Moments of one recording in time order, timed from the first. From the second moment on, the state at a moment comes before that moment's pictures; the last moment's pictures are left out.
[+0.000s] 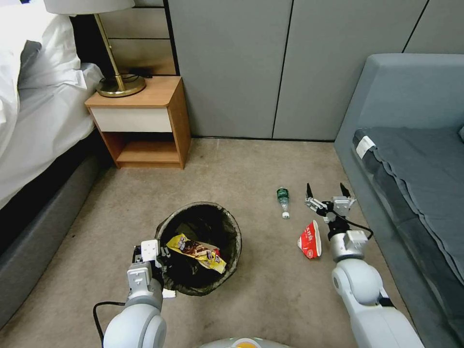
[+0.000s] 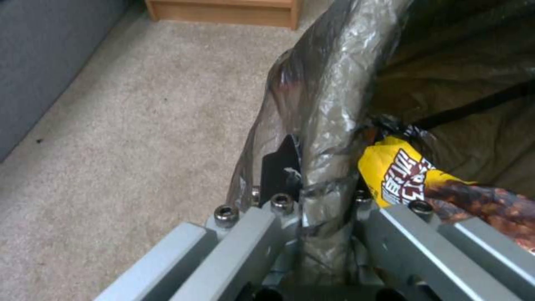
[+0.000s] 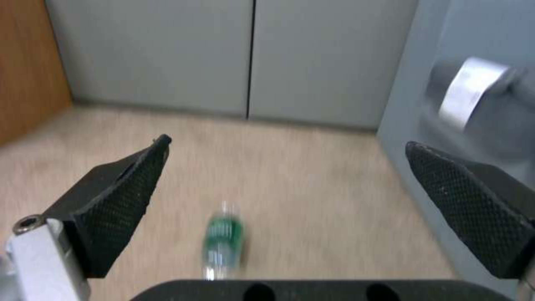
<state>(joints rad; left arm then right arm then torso) 1.66 -1.47 -0.48 -2.17 -0.15 0.46 -0.31 -1.21 1.29 0.45 1.62 0.18 -0.01 0.10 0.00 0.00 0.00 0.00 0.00</state>
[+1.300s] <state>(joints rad) 1.66 -1.47 -0.49 -2.19 -0.17 0.47 -0.31 -1.01 1.29 0.44 1.11 0.25 -0.20 -0.02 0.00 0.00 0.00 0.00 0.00</state>
